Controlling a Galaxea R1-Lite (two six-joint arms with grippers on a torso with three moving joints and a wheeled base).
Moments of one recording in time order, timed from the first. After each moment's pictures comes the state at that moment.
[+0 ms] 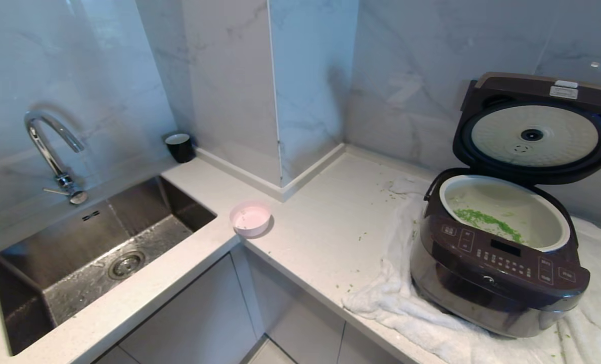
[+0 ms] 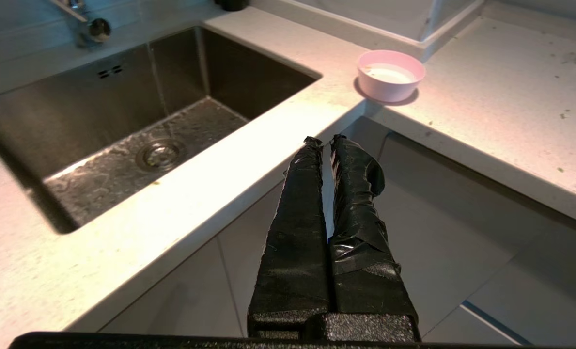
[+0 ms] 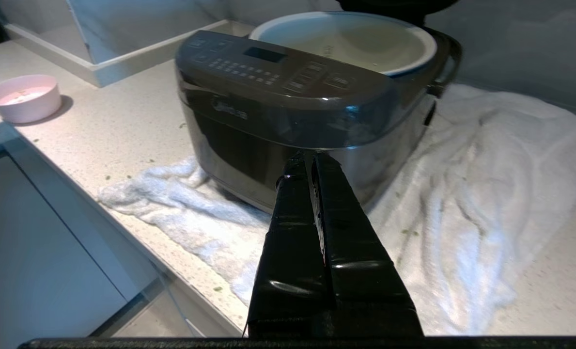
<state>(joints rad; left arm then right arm) 0.00 0.00 0.00 -0.01 0.00 -0.03 0.00 0.00 0.00 -0.06 0.01 -0.01</state>
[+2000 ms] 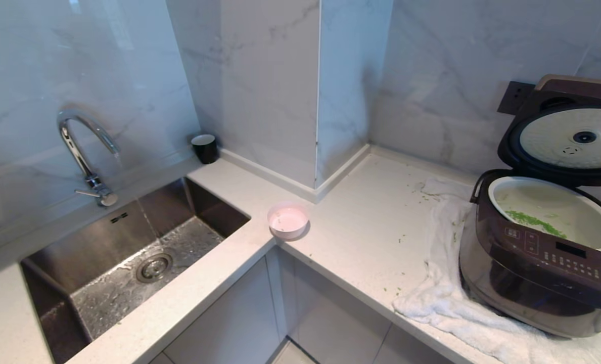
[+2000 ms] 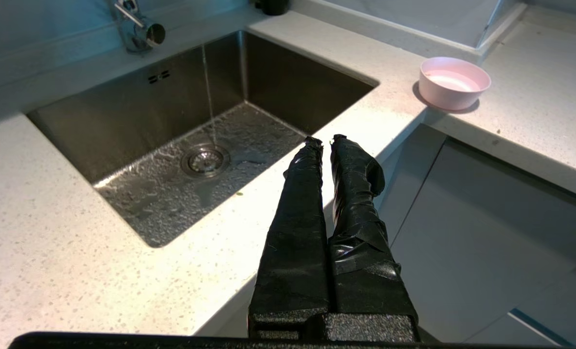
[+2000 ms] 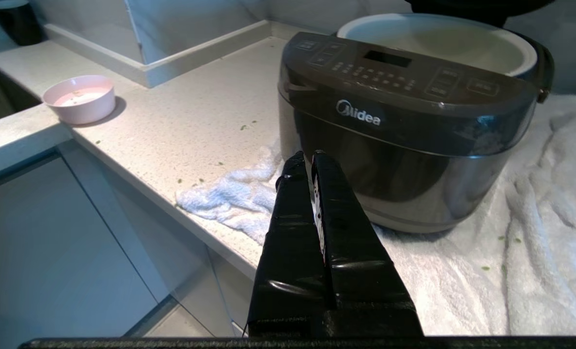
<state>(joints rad) 0.00 0.00 0.00 -0.02 0.00 -0.03 0.00 0.00 0.00 -0.06 0.01 -0.01</state>
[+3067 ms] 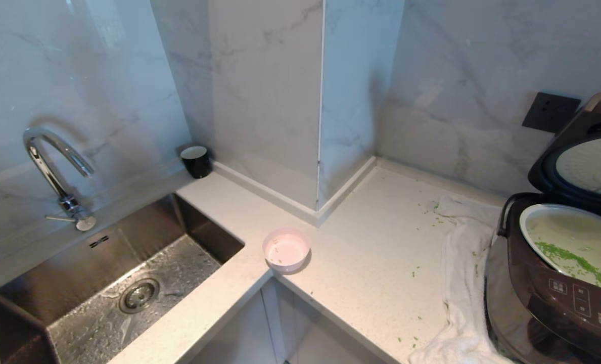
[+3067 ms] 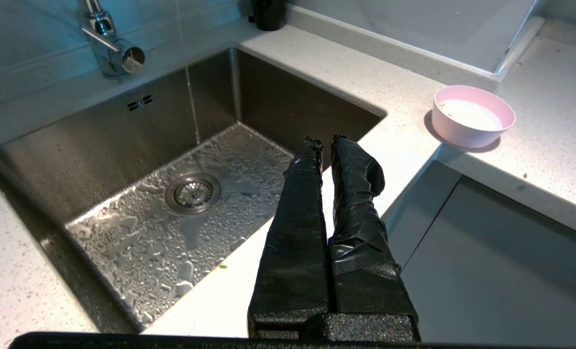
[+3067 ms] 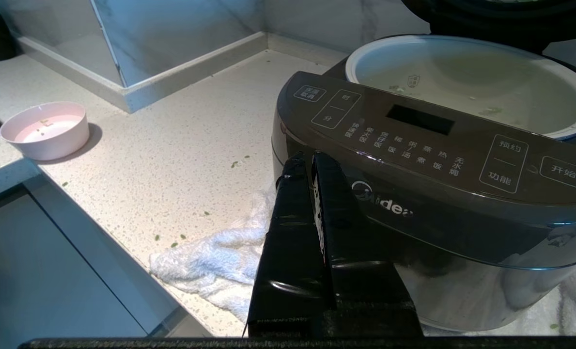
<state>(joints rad) 0.00 0.00 0.00 -0.02 0.00 -0.03 0.00 0.00 0.00 -0.06 0.01 -0.01</state>
